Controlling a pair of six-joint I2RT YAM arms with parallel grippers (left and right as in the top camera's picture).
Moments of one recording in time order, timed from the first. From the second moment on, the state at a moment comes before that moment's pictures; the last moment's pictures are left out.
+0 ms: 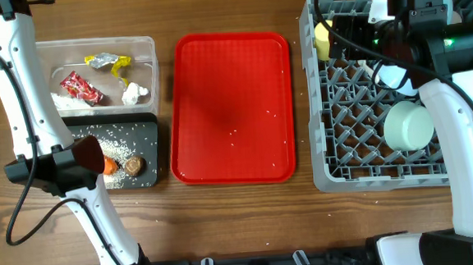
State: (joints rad) left arm 0.17 2.27 2.82 -1.13 0.07 -0.52; right arm 0.12 1.54 1.72 -1.06 -0.02 0.15
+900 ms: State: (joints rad) left arm 0.17 2.27 2.82 -1.13 0.07 -0.52; right arm 0.12 1.19 1.68 -0.63 -0.11 0.15
